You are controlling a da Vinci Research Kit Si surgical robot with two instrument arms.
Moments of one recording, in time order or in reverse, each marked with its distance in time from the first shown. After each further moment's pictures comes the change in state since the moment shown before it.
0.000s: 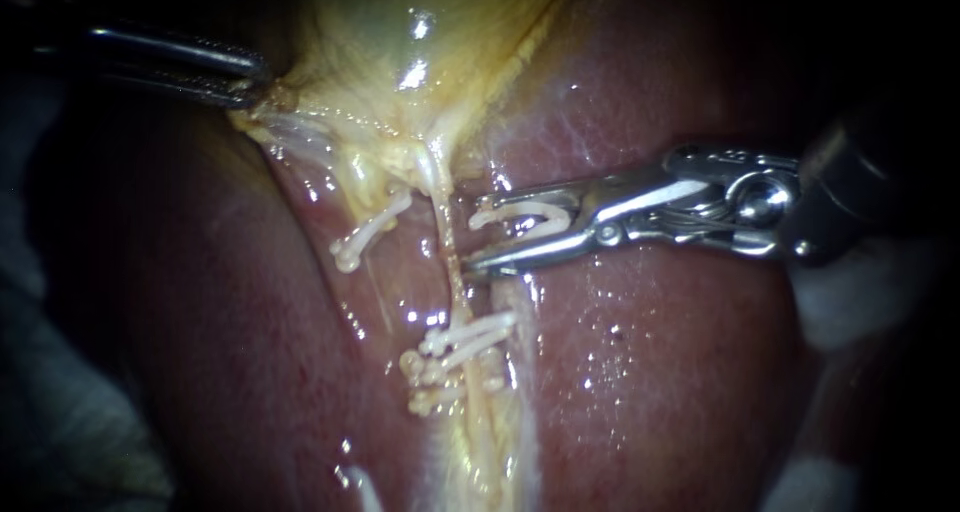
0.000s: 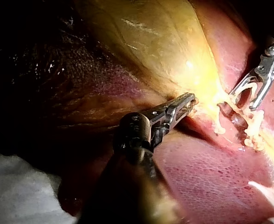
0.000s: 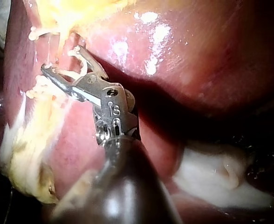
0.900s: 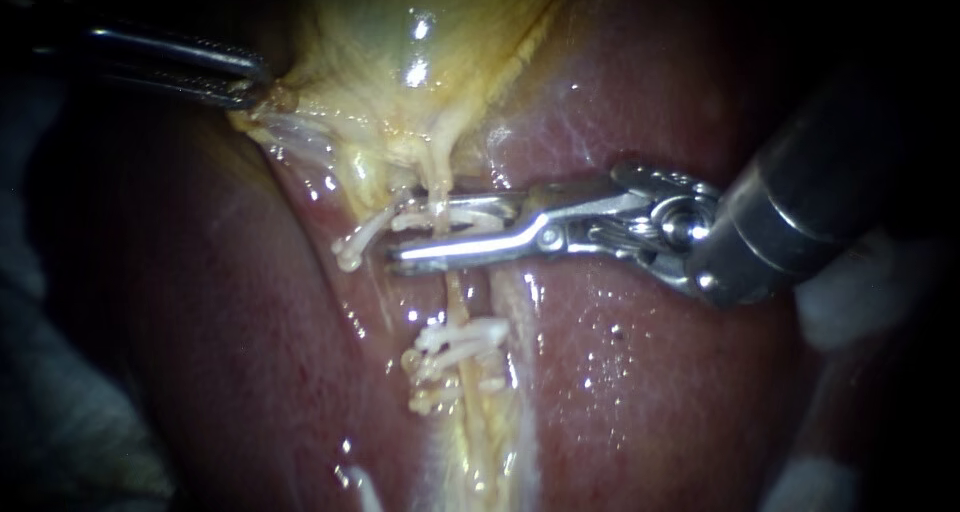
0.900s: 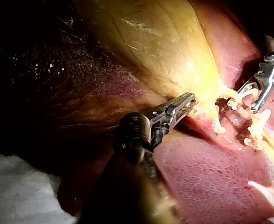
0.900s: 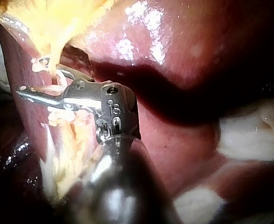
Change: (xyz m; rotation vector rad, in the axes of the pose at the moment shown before) right arm 0.002 -0.003 0.003 0.168 0.250 0.132; left arm 0.000 0.000 0.000 0.001 0.000 0.000
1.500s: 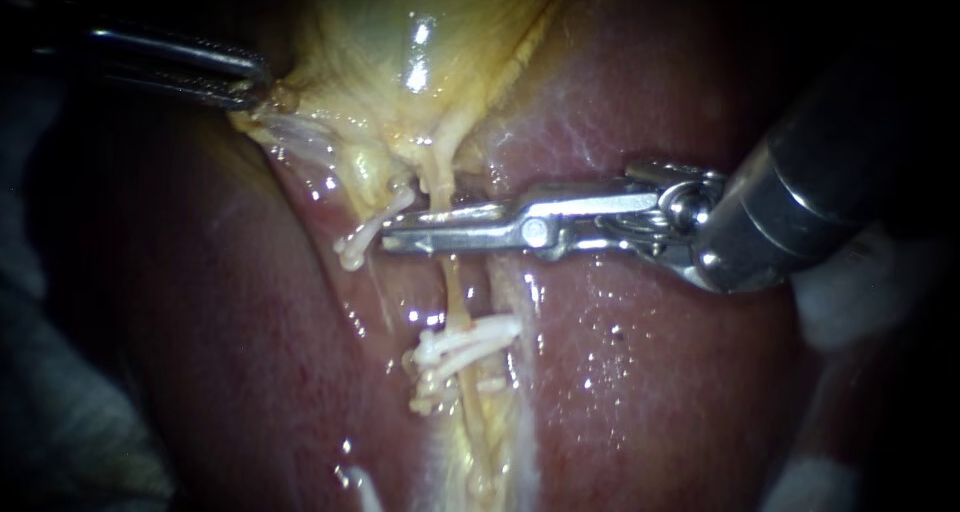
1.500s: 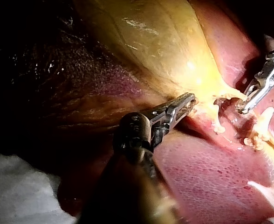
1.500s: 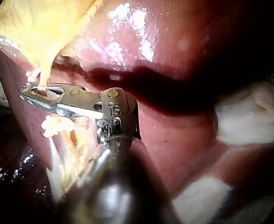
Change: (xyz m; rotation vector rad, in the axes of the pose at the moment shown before) right arm -0.001 -0.001 -0.001 0.005 -0.007 0.186; left arm 0.000 0.000 0.000 0.000 0.000 0.000
